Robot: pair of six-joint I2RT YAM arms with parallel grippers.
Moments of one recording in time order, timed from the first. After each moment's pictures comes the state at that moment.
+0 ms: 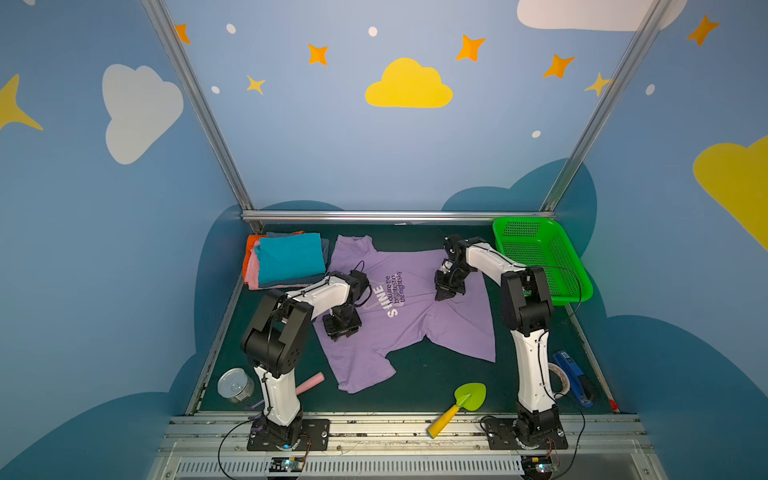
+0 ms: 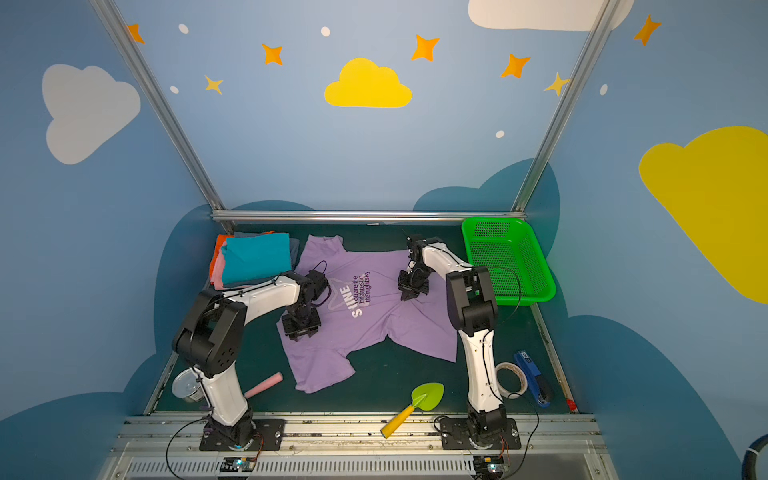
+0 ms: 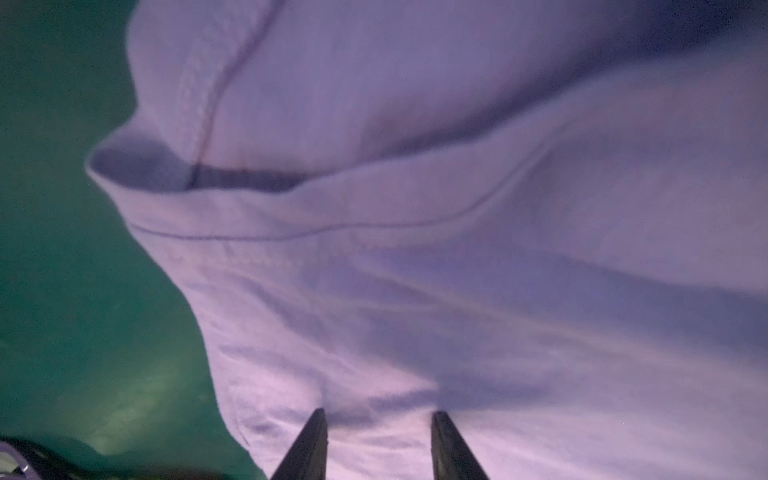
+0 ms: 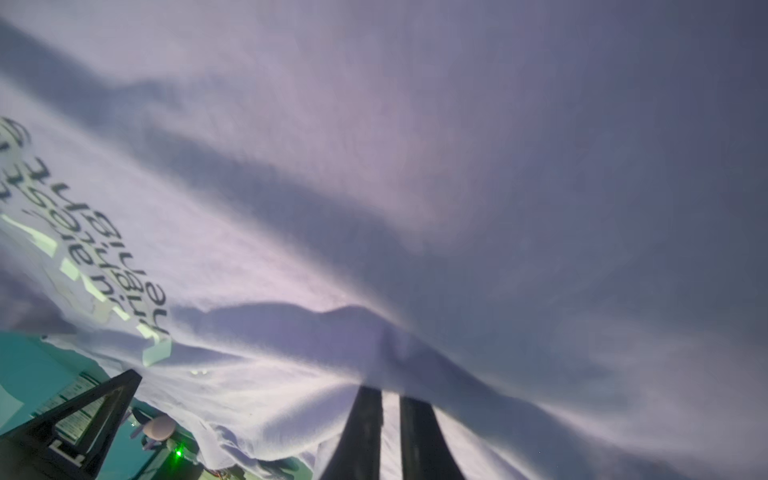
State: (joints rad) left arm -0.43 1.88 1.21 -1.02 -0.08 -0.86; right arm 0.34 2.31 1.85 -1.10 -0.35 0.42
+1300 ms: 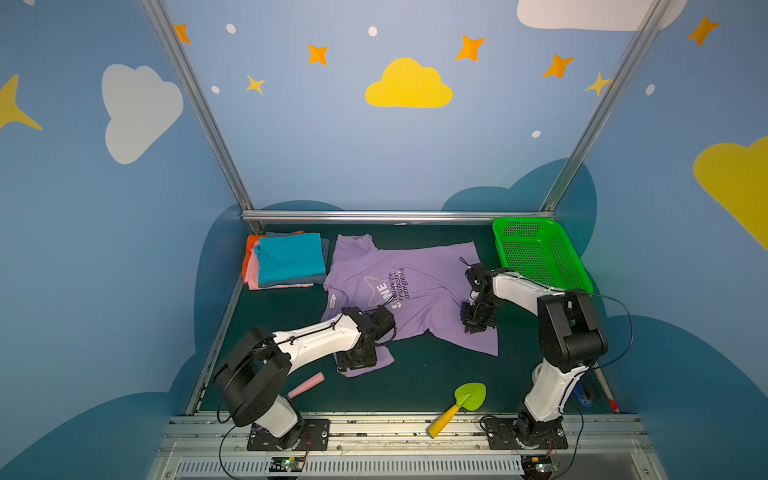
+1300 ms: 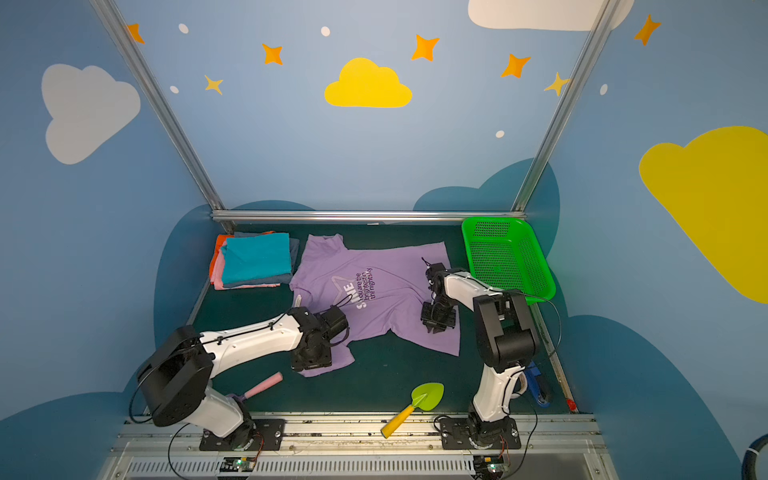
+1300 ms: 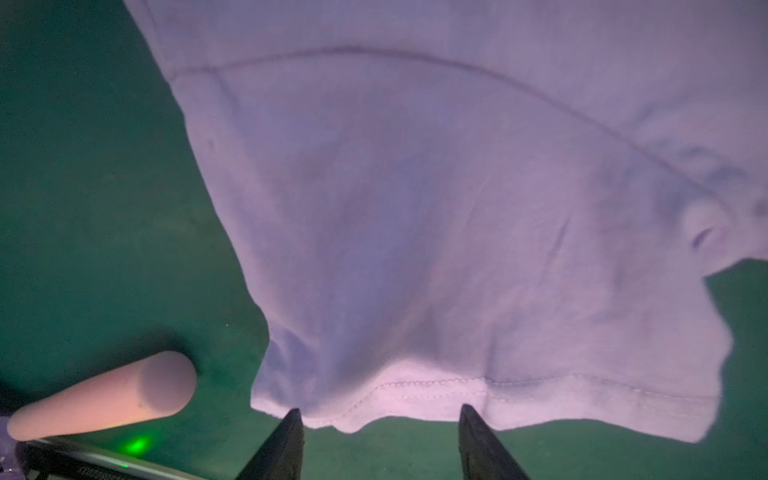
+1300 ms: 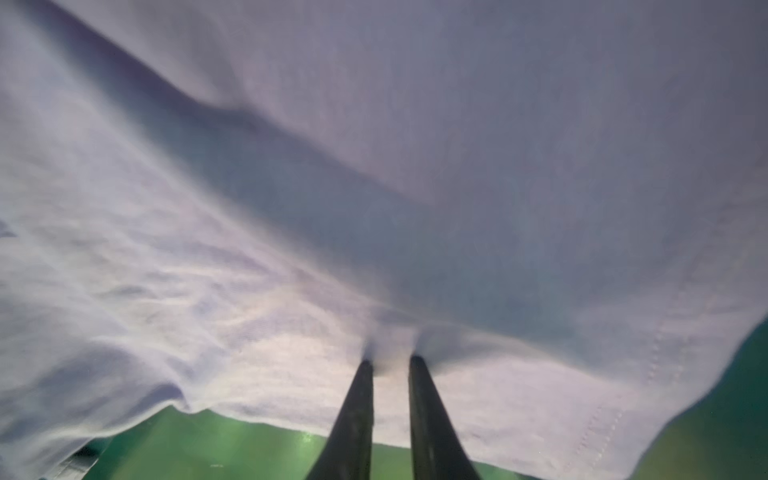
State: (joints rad) left arm -0.82 1.57 0.91 -0.99 -0.10 -1.07; right arm 0.30 1.84 1.15 -0.95 -0.14 0.46
